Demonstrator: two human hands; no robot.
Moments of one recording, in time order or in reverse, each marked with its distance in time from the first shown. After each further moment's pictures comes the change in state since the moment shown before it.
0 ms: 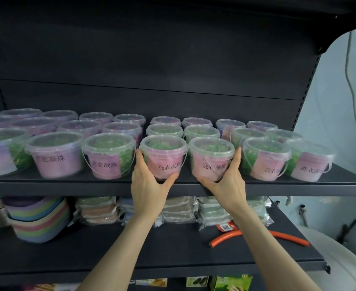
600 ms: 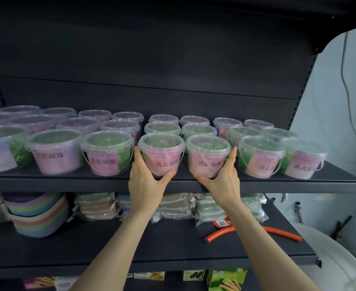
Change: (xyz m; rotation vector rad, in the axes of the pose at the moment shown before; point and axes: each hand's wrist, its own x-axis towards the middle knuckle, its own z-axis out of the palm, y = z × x) left_hand -0.001 0.005 -0.004 0.046 -0.033 -0.041; right_hand 0.000 -0.002 0.001 -0.035 0.017 0.018
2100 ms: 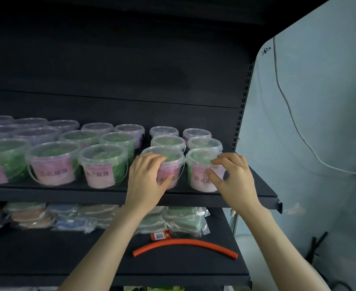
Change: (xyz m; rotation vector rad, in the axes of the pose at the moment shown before) left_hand -0.047 0.182 0.179 0.273 -0.035 0.446; right_hand 0.083 0.144 -0.240 -0.177 0.055 -0.368
